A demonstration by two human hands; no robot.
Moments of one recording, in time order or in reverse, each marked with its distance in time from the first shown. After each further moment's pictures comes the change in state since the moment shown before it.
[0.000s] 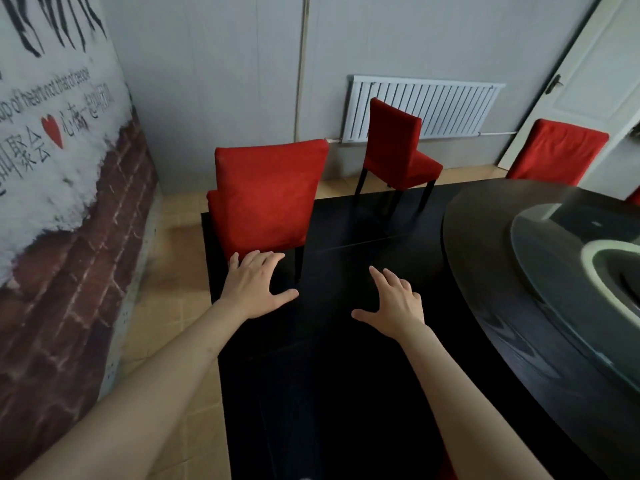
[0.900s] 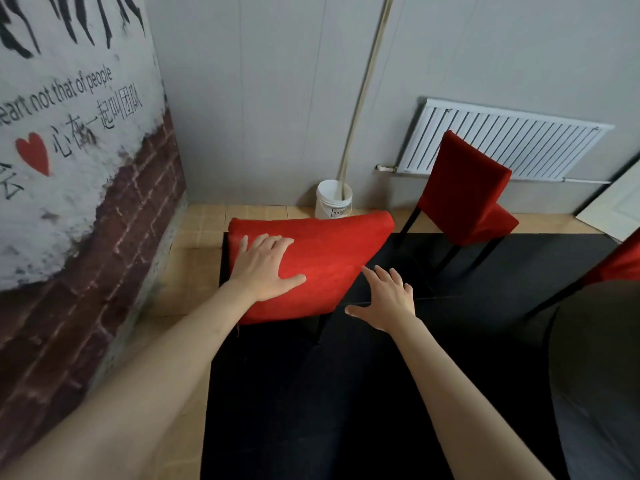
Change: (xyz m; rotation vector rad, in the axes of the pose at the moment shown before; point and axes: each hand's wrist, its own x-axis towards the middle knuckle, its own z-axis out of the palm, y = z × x) left_hand 0.389 -0.176 0.006 0.005 0.039 -0.153; right_hand 0.451 -0.119 -0.031 -0.076 -0.053 -0.200
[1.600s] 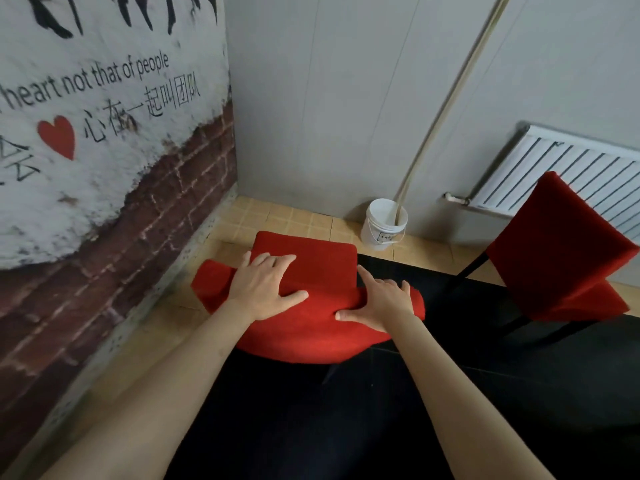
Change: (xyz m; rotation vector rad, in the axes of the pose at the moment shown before) left_hand 0.153 -0.014 0.060 0.074 -0.022 -0.285; right_hand 0.258 0.022 -0.013 -0.108 -0.159 -0.355
